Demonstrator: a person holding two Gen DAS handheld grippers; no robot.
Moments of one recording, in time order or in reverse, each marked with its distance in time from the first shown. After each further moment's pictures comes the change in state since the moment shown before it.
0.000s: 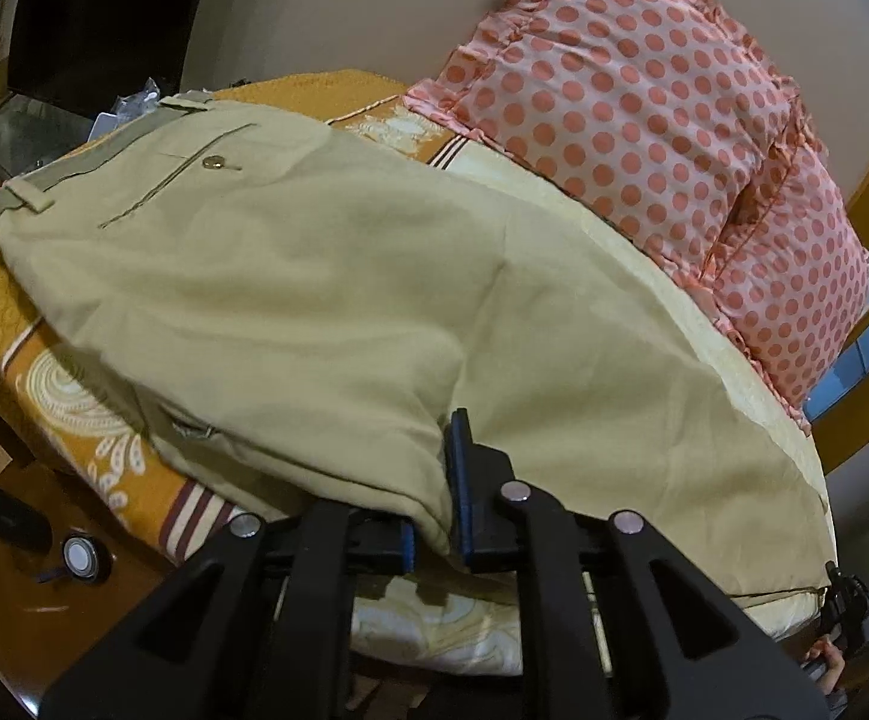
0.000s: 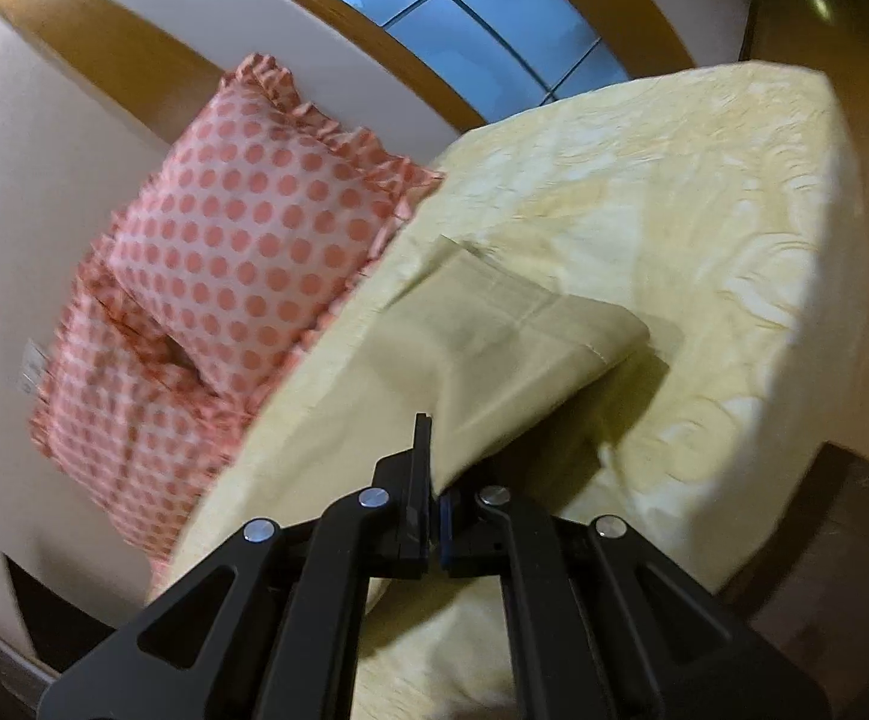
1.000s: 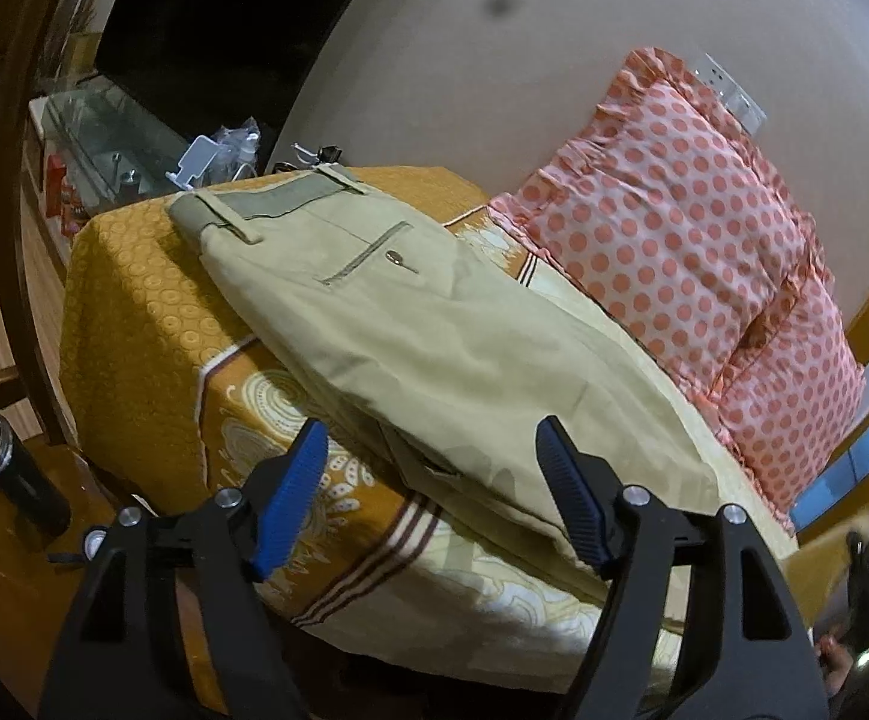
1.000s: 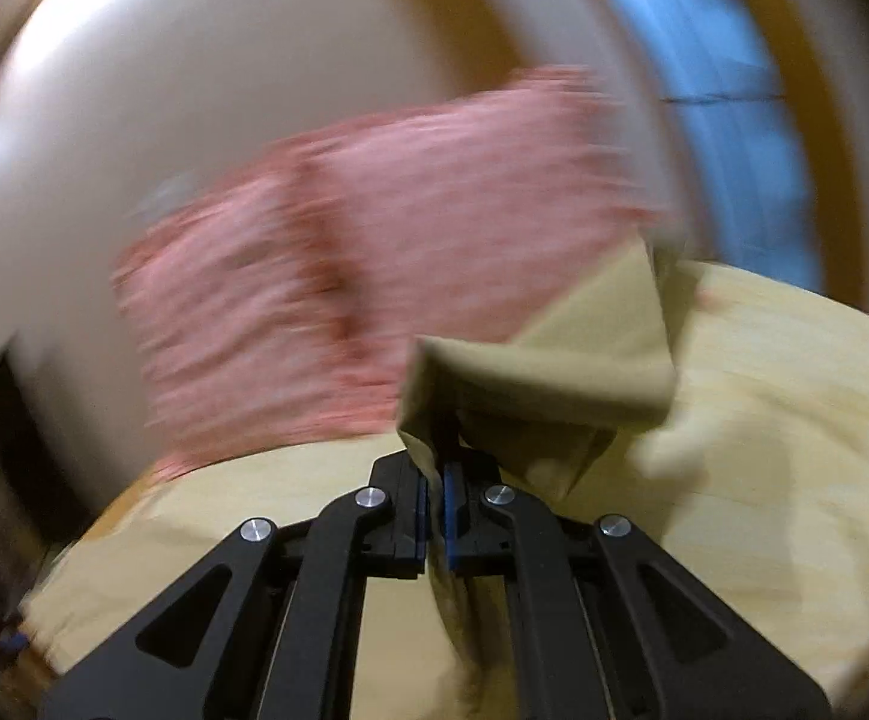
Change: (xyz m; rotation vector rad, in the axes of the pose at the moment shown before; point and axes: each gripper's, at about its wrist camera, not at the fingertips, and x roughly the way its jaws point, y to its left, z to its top) left arm -0.064 0.067 -0.003 -0.184 -0.219 0.023; right arm -0.009 0.231 -0.075 -0.632 -0.037 0.407
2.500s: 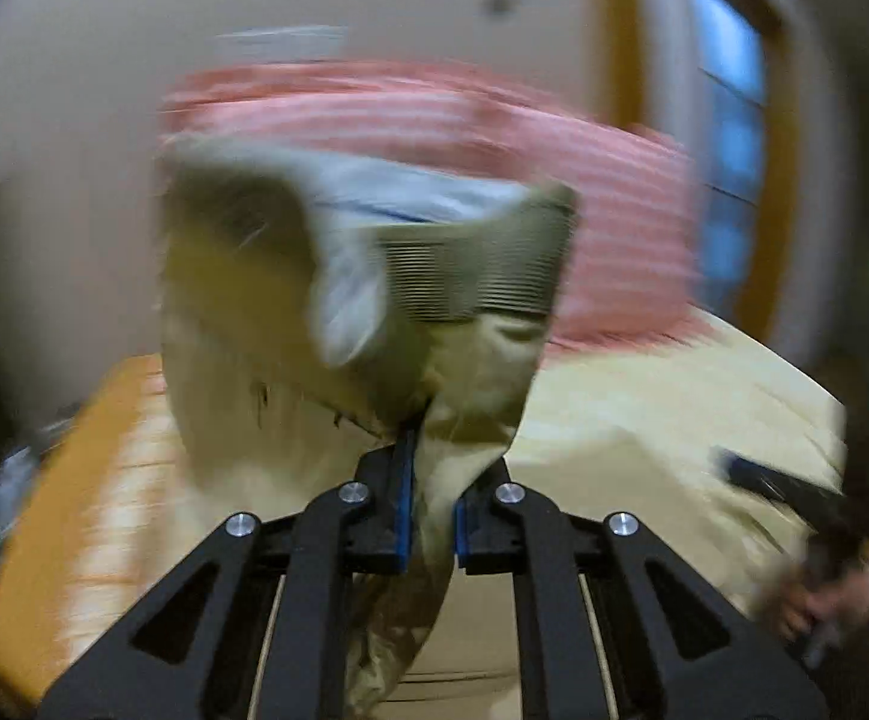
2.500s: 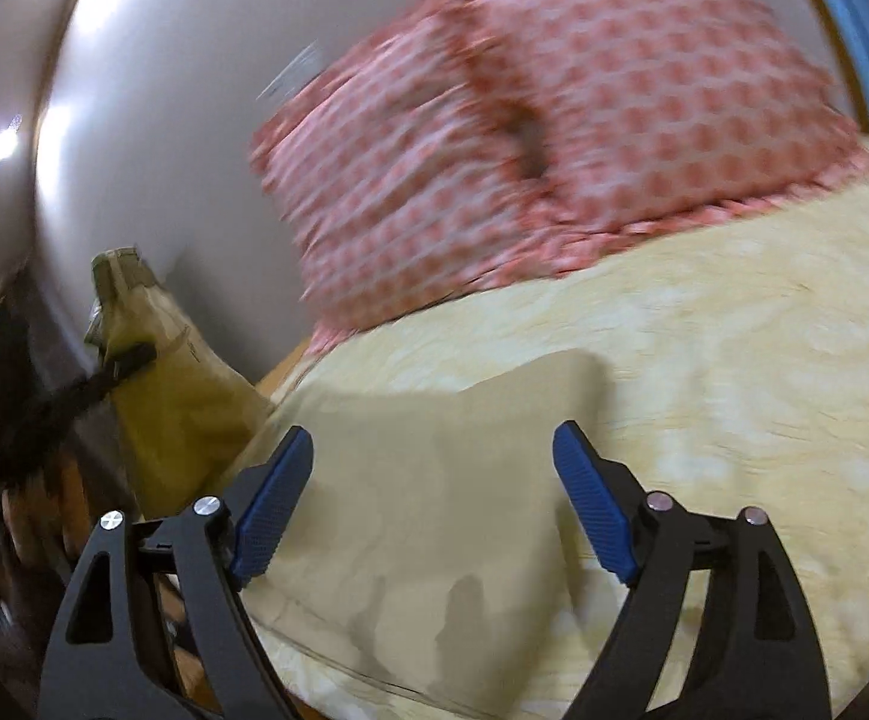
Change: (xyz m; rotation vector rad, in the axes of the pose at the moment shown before) left arm 0.013 -0.291 -0.051 0.853 0.001 -0.362; right arm -0.007 0.000 -0.060 0.223 0.224 0.183
